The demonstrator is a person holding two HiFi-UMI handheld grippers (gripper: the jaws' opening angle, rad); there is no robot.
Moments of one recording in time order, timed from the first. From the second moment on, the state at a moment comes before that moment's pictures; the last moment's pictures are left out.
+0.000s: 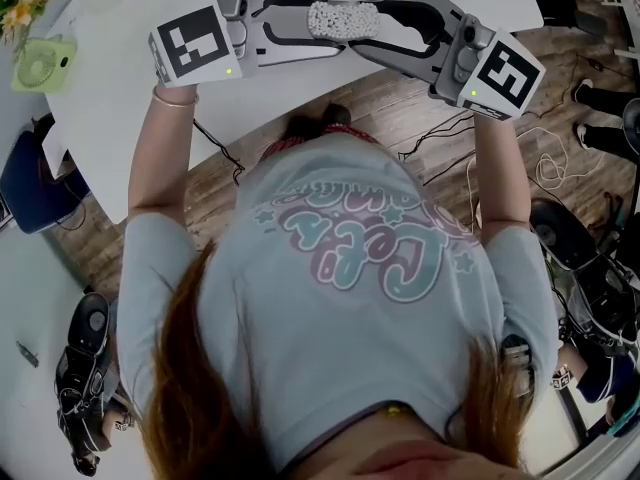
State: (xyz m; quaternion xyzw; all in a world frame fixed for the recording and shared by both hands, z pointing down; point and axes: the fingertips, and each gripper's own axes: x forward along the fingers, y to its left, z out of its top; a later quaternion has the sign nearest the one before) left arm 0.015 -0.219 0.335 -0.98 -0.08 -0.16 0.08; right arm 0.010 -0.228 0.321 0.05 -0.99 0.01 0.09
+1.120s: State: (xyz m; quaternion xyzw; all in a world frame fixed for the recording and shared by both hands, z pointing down) left arm 0.051 -0.245 0.425 -0.97 -0.07 -0.21 0.07; right arm 0.038 -0.253 0.402 0.03 -0.99 0.01 0.13
